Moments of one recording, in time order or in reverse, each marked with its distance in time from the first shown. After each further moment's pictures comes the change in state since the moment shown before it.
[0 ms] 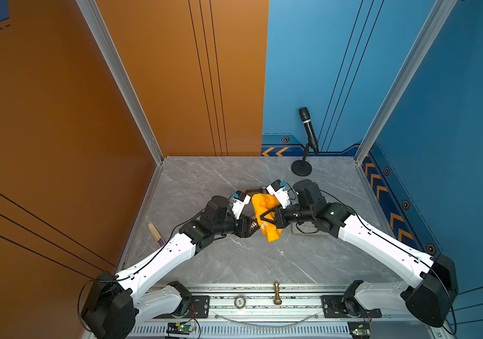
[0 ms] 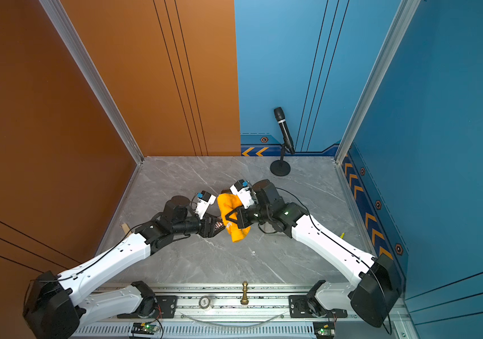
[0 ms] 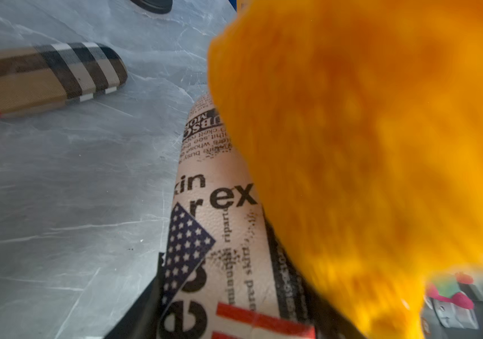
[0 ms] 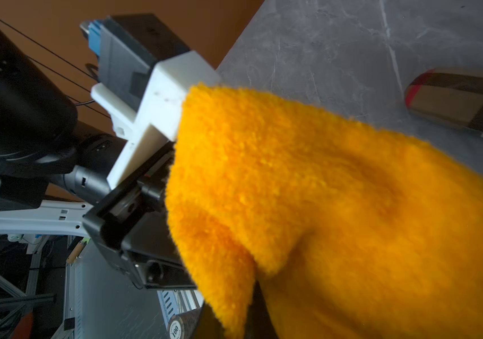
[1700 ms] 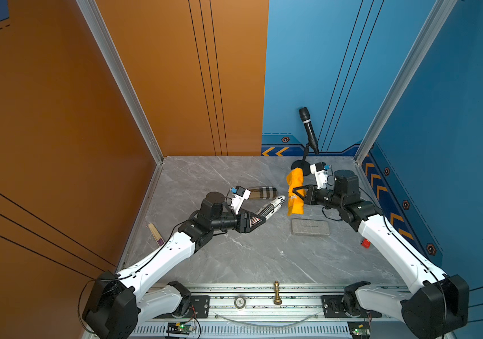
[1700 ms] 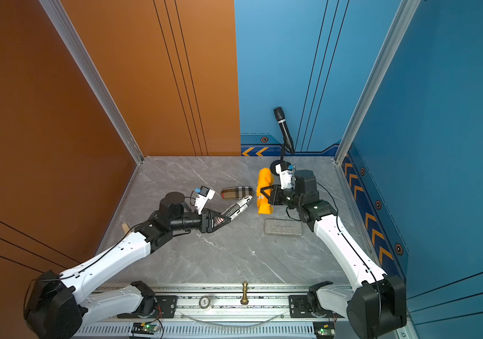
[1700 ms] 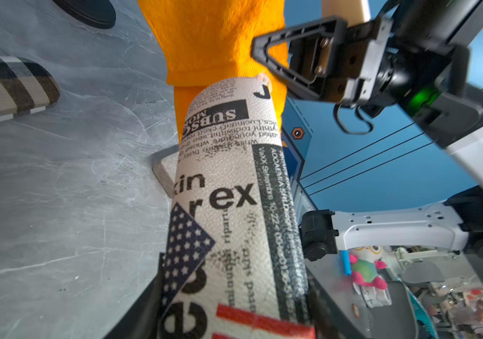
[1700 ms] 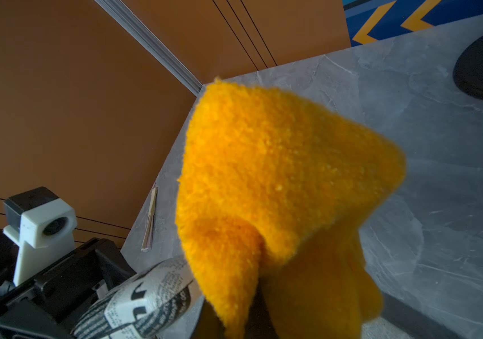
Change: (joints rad) left arm 0.020 0.020 0.043 0.086 0.149 -0.026; right arm -0.375 -0.093 -0.031 0.086 -0.017 0.080
